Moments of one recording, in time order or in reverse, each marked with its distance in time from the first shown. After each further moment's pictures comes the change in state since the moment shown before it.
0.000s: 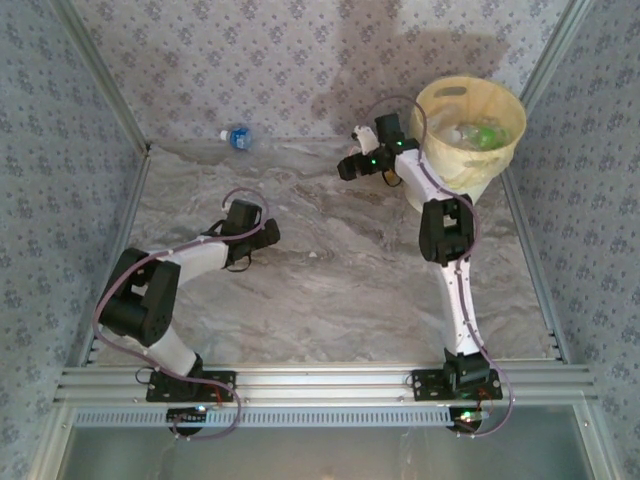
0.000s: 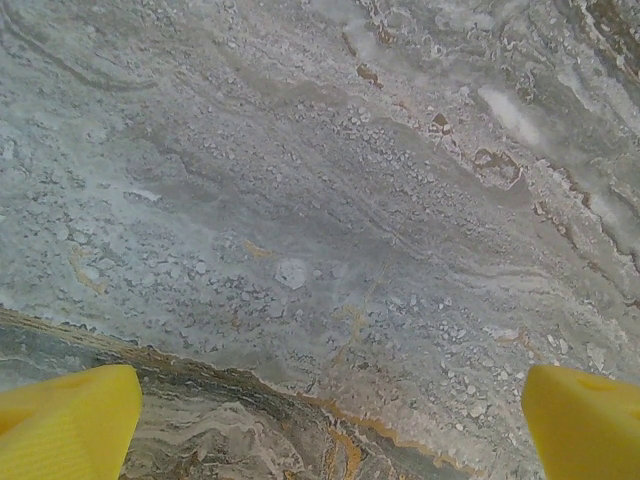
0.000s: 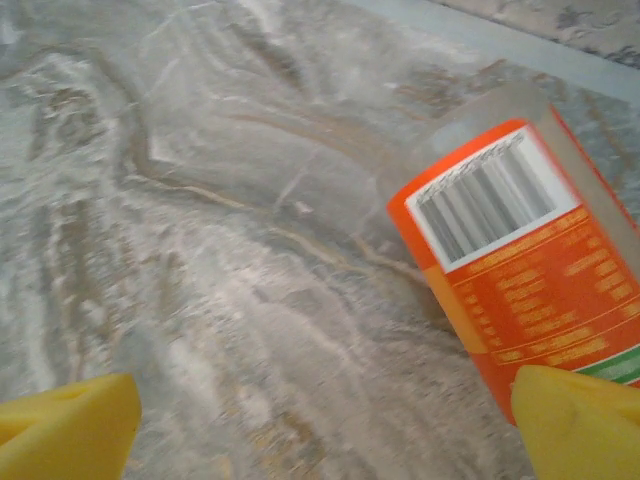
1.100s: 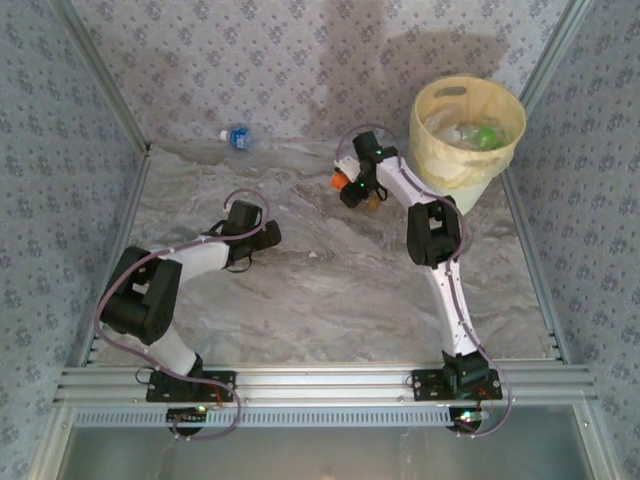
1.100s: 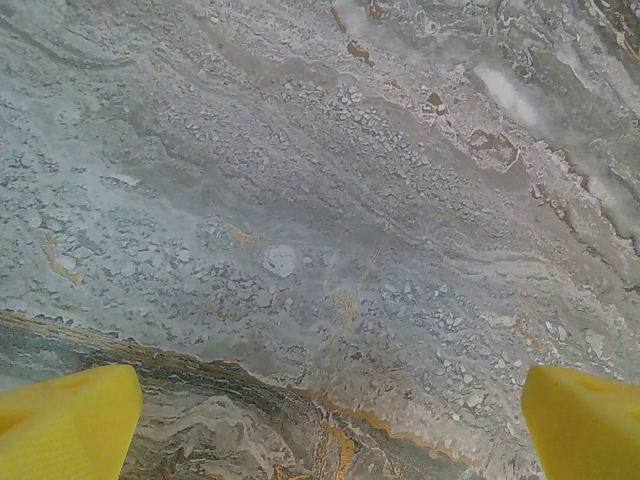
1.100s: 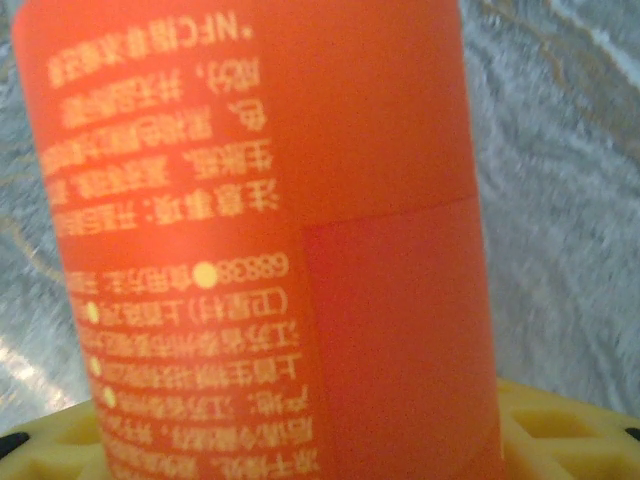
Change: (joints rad) left arm 0.000 0.010 0.000 0.002 0.026 0.002; right arm 0.092 0.017 -0.047 -0.244 0.255 -0.288
